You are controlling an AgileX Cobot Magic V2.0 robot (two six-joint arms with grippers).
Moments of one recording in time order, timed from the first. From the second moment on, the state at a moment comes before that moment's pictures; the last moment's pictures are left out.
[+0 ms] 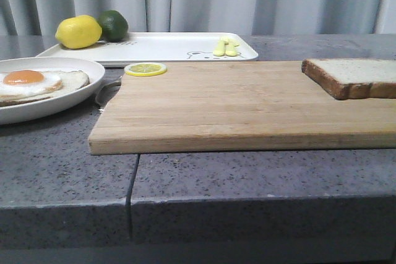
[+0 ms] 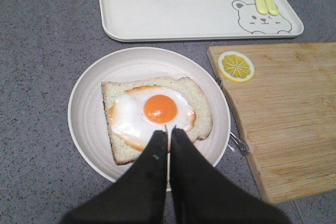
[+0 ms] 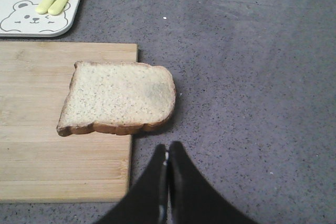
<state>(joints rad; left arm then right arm) -0.10 0.77 -0.93 -0.24 0.84 0.01 0.05 0.57 -0.77 -0.03 0.76 0.06</state>
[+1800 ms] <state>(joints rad) -0.10 0.78 -0.93 -0.24 0.84 0.01 0.05 0.59 -0.77 0.07 0.75 0.04</state>
